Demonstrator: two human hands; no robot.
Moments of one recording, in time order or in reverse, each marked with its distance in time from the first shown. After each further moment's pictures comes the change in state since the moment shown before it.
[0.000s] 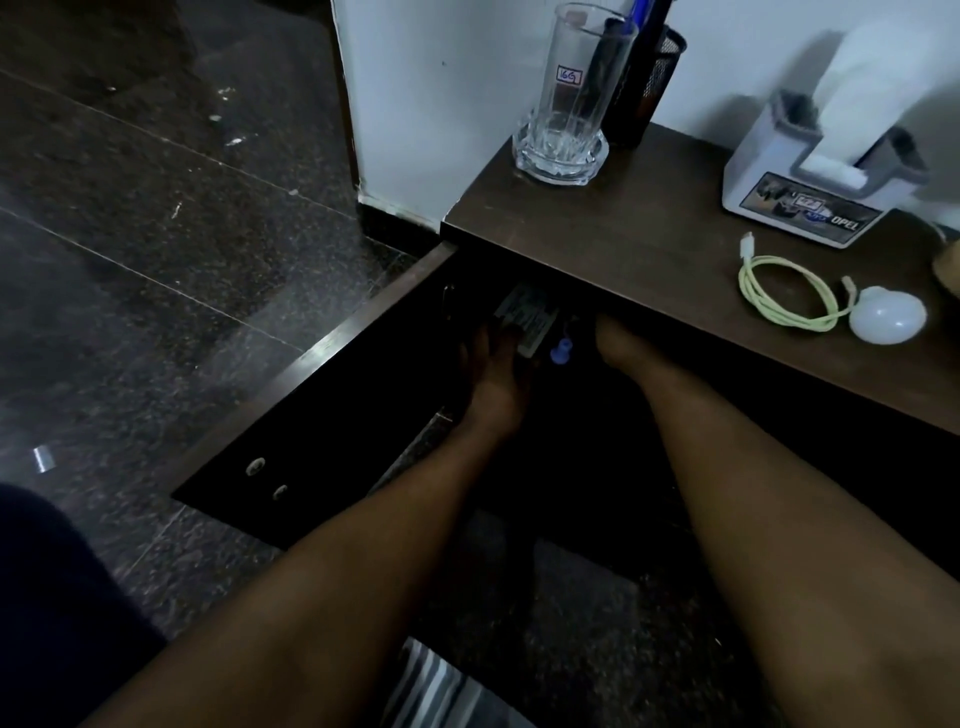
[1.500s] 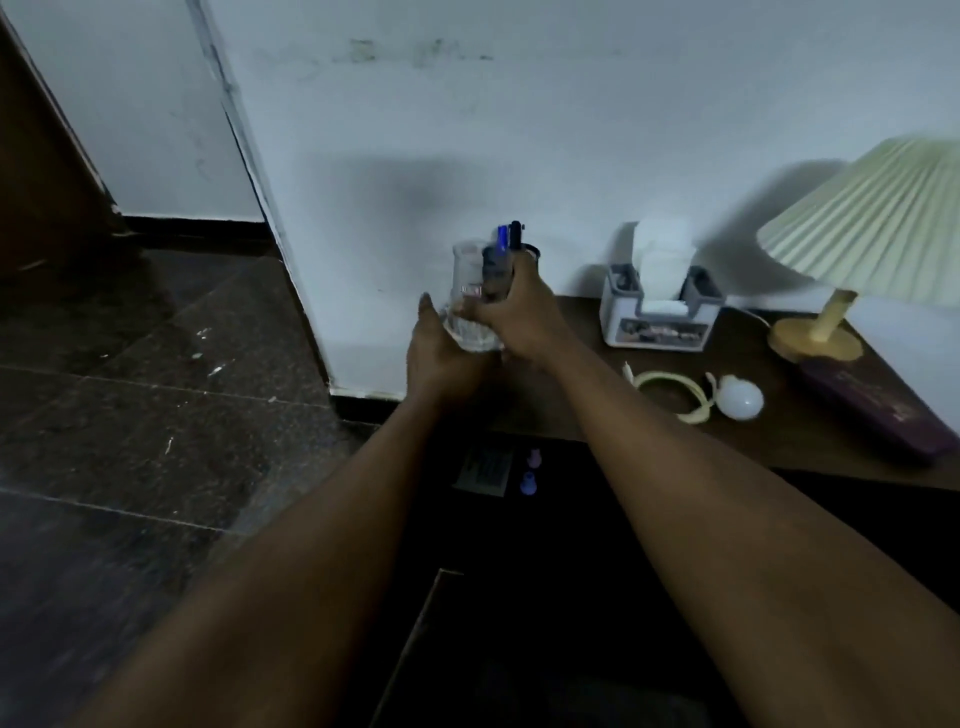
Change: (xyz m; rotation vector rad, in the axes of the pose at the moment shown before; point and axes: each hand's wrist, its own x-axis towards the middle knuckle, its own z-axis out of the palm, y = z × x) left_hand 0.151 0.116 -0.130 -0.246 -0.080 0.015; right_hand -0.022 -0.154 -0.124 0.526 0.374 -0.401
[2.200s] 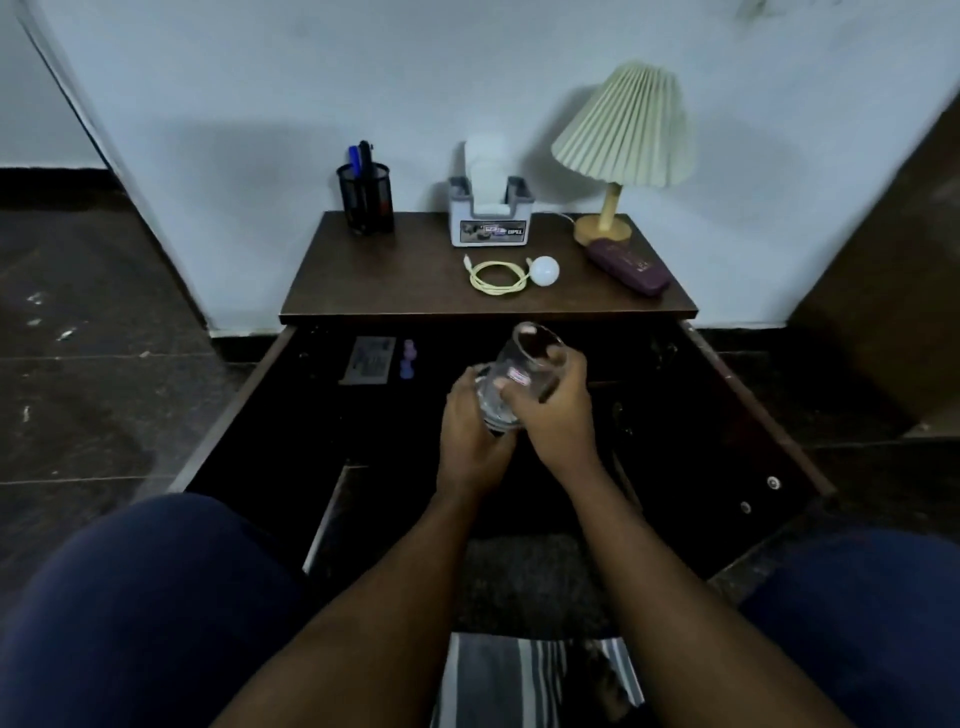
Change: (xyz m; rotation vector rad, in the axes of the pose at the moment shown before) left_hand -0.298 0.002 0.098 -0.144 -0.225 0.321; right_hand -0.327 0.074 -0.100 0.087 0.485 0.233
